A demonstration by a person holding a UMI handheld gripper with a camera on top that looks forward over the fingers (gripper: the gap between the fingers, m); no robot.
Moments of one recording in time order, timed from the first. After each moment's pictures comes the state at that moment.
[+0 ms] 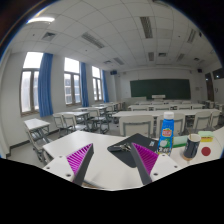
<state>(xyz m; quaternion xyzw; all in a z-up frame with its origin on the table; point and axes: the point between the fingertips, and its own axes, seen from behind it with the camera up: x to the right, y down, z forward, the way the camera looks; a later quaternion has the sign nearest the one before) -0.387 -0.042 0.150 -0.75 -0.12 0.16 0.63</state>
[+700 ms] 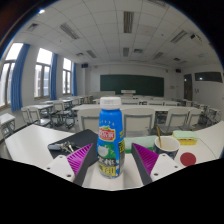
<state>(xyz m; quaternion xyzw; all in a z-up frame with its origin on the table) -0.214 0.113 0.083 -0.79 -0.02 0.02 0.62</state>
